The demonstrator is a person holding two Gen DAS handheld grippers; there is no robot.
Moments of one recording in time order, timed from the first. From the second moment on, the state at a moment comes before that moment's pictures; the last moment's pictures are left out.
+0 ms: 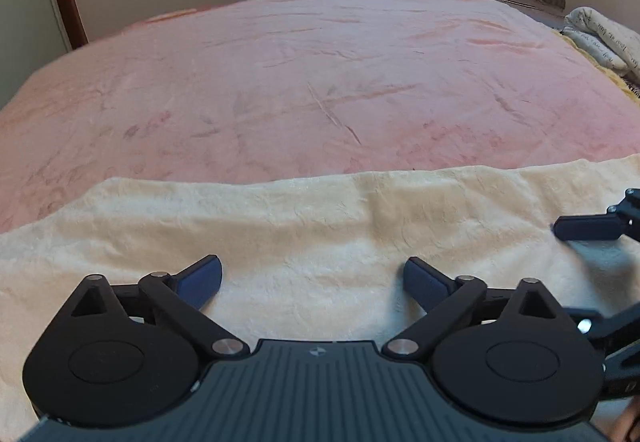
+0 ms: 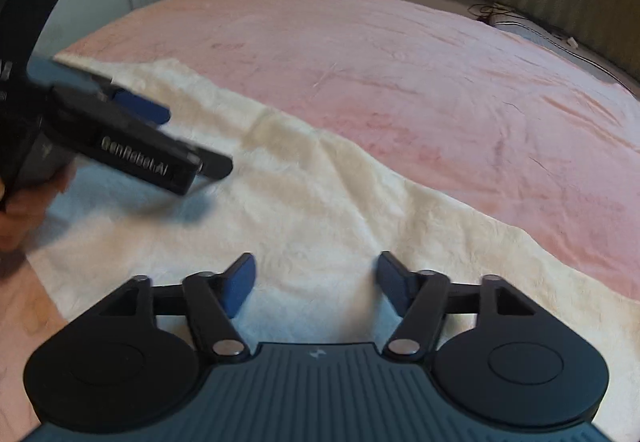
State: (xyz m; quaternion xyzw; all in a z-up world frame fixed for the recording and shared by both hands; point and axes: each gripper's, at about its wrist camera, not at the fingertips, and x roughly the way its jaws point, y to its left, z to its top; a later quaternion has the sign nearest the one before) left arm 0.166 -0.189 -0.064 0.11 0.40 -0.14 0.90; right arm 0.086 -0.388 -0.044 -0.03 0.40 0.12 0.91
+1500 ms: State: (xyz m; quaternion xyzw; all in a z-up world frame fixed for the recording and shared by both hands) left arm 0.160 -0.180 -0.044 -0.25 0.48 -0.36 0.76; right arm -0.053 -0.520 -0.030 0.17 0.18 -0.14 0.96
